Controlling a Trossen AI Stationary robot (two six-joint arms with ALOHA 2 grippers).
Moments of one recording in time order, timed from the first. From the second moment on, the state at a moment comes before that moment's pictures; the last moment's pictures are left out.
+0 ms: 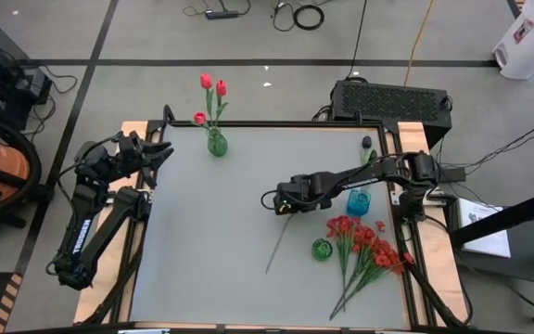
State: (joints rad) left arm 1.20 0.11 0.48 -0.41 0.74 -0.14; right arm -0.02 1.87 1.18 -0.63 0.08 1.39
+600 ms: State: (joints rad) left arm 1.20 0.11 0.48 -0.41 0.74 -0.14; right arm -0.02 1.90 1.19 -0.55 0.06 1.37
